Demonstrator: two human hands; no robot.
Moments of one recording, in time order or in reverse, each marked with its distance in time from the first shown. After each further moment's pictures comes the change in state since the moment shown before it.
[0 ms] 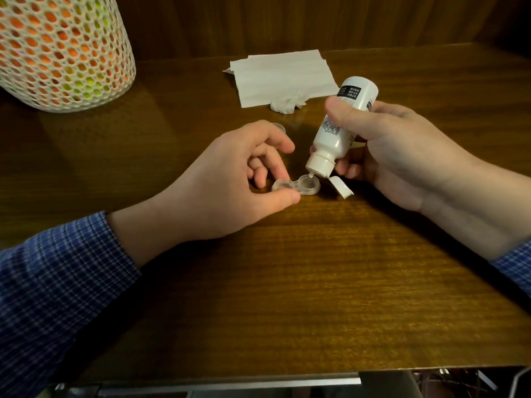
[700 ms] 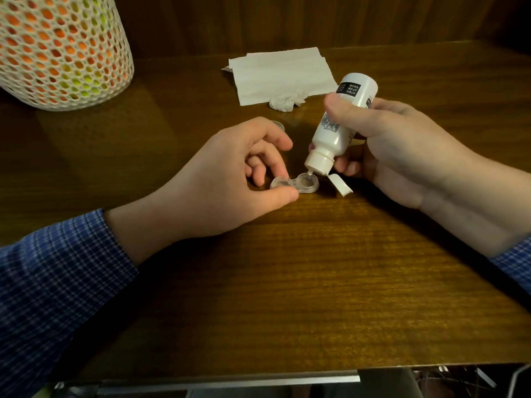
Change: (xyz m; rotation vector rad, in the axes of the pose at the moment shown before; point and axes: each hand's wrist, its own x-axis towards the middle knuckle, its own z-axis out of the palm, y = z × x) left_hand 0.000 -0.001 -0.001 0.005 0.002 0.015; right_hand -0.002 -0.001 -0.001 0.000 -0.014 0.000
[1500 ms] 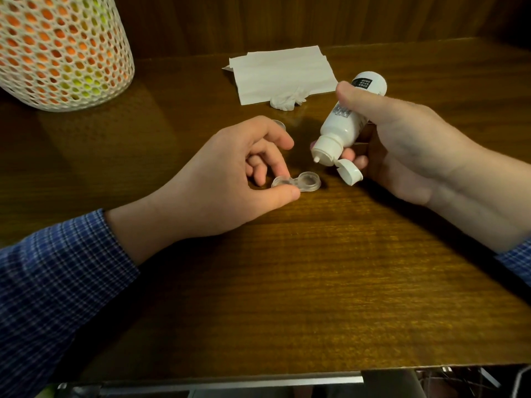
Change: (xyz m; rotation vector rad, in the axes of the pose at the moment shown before) left_hand 0.000 -0.001 0.000 0.001 0.003 0.015; right_hand 0.005 -0.002 -0.004 0.098 0.034 0.079
